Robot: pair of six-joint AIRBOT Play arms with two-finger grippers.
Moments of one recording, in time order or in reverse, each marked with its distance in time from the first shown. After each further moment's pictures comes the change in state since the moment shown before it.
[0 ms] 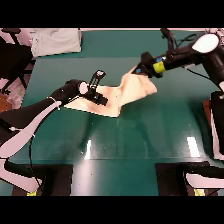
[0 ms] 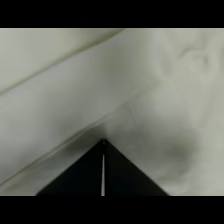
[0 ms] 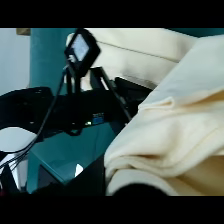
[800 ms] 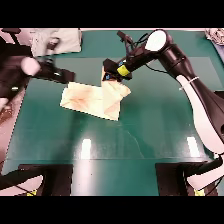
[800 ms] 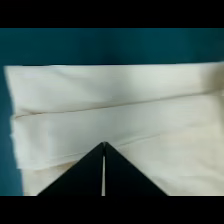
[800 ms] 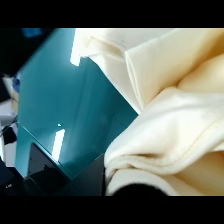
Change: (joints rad) left arm 0.320 0.418 0.016 0.101 -0.151 -0.129; right arm 0.277 -0.272 0.336 -0.132 0.029 0.165
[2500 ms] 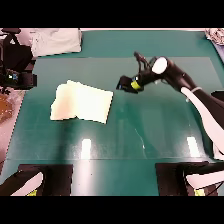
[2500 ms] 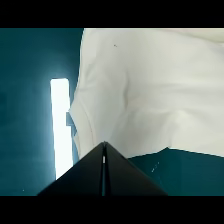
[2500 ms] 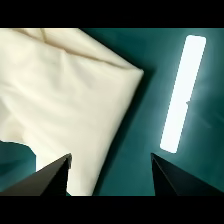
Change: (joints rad) left arm 0.210 0.234 0.002 0.044 -0.366 0.029; right arm -0.143 0.127 -0.560 0.000 -0.327 -0.200
